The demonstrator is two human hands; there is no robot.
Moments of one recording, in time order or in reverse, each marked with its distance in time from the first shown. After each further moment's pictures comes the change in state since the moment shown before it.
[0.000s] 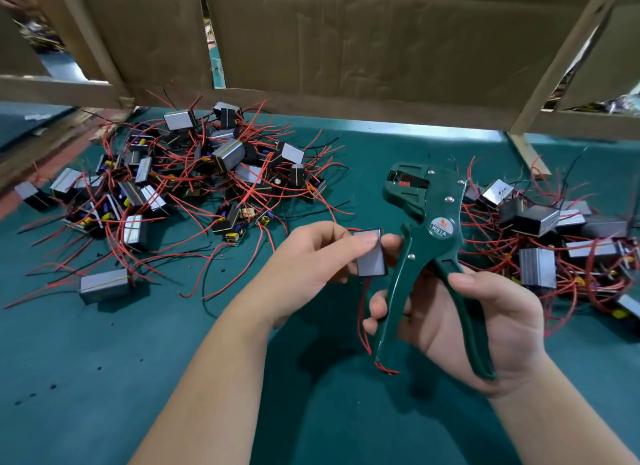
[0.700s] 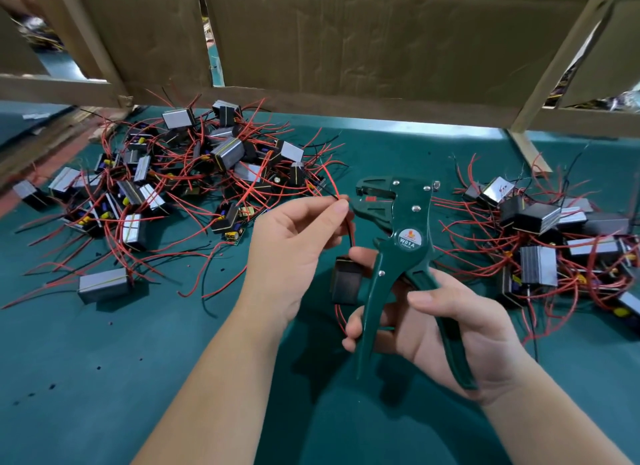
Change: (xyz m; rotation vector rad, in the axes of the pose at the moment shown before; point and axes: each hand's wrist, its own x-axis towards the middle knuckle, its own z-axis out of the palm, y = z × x) left_hand 0.009 -0.001 0.006 -0.285 0.354 0.226; right_hand 0.005 0.014 0.006 -0.151 0.065 0.058
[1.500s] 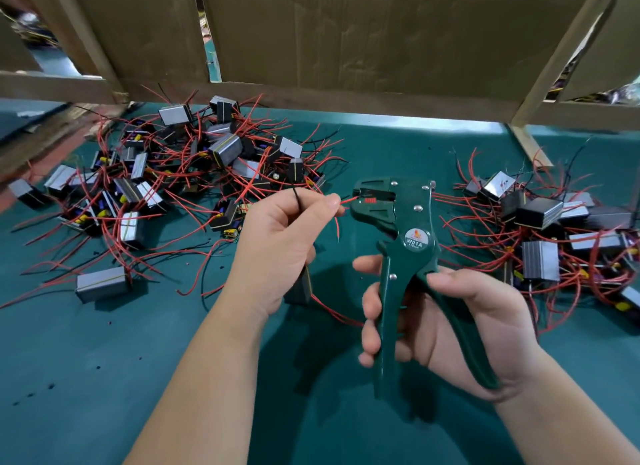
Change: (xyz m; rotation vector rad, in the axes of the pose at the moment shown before) left_hand 0.000 0.010 -0.011 0.137 -0.068 0.081; right_hand -0.008 -0.009 -0.002 0.071 -0.102 0.134
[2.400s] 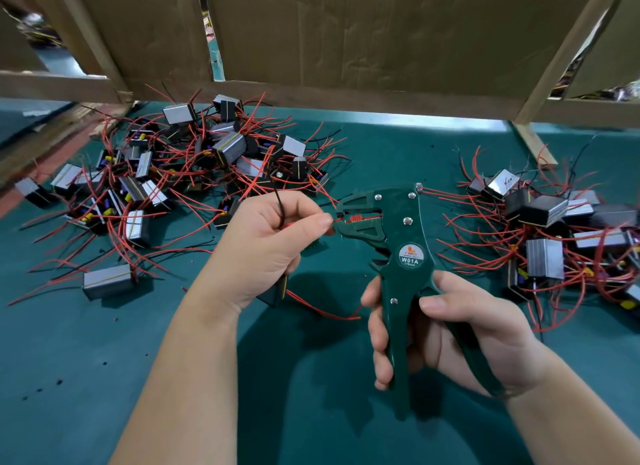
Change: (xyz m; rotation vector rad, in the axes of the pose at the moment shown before) left_hand 0.003 0.003 -0.030 0.158 -0.199 -0.006; right_hand -0.003 0.001 -0.006 -0.225 -0.009 0.056
